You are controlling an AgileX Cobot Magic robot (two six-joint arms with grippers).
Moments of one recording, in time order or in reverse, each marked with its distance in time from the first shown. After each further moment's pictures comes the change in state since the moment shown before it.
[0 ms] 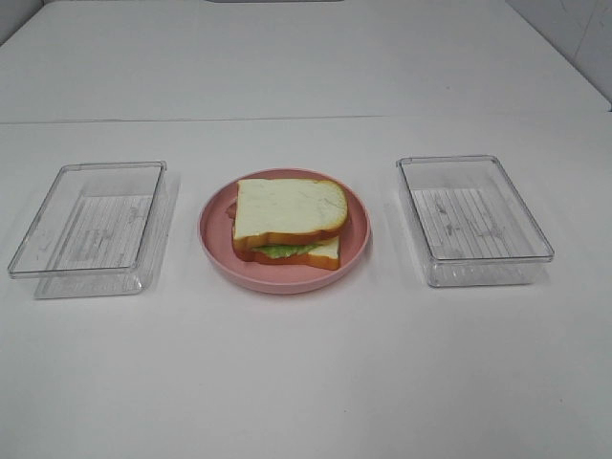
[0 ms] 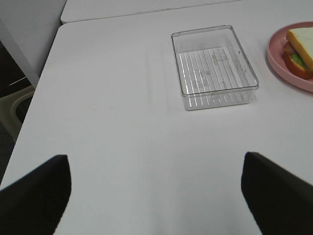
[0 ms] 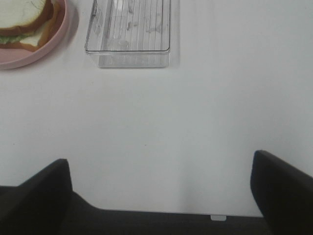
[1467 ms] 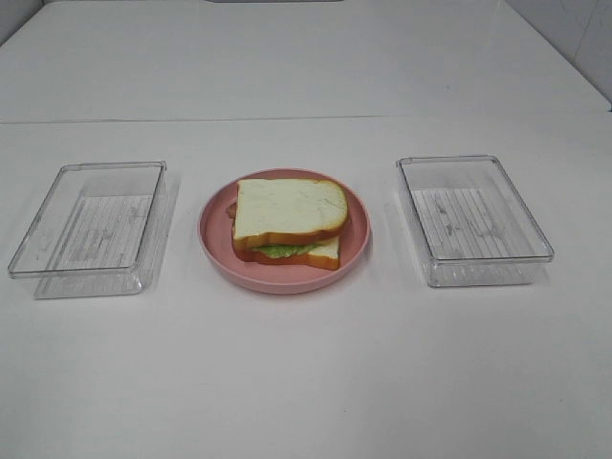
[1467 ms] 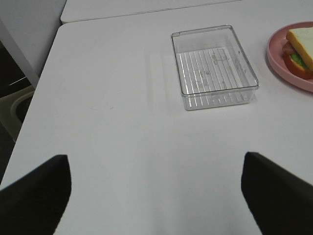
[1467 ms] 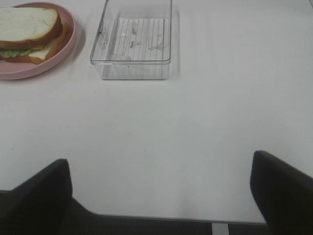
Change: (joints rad) left arm 0.000 0.000 0.000 0.000 0.000 0.000; right arm 0.002 -0.298 0.102 0.000 0.043 -0.003
